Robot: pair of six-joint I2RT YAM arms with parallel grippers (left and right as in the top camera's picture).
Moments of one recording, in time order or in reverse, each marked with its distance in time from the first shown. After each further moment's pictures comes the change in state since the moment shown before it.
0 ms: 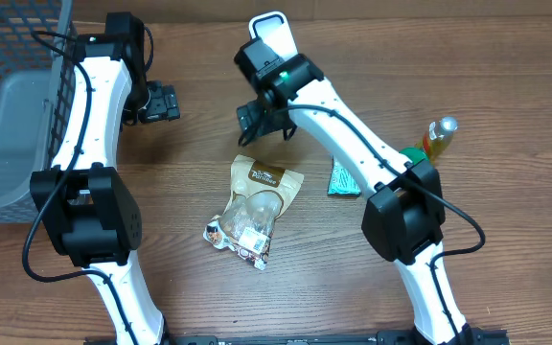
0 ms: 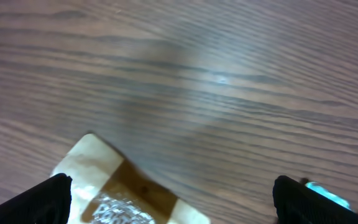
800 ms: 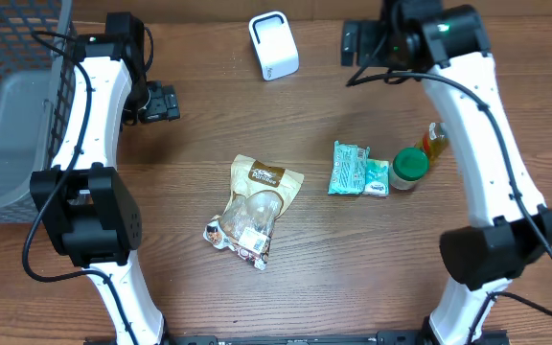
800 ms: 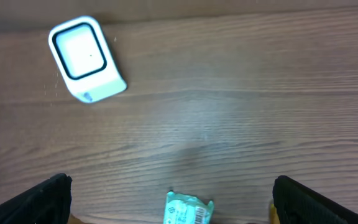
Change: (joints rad) left arm 0.000 0.000 0.000 0.000 0.000 0.000; right arm -0.344 -0.350 0.000 0.000 0.010 0.002
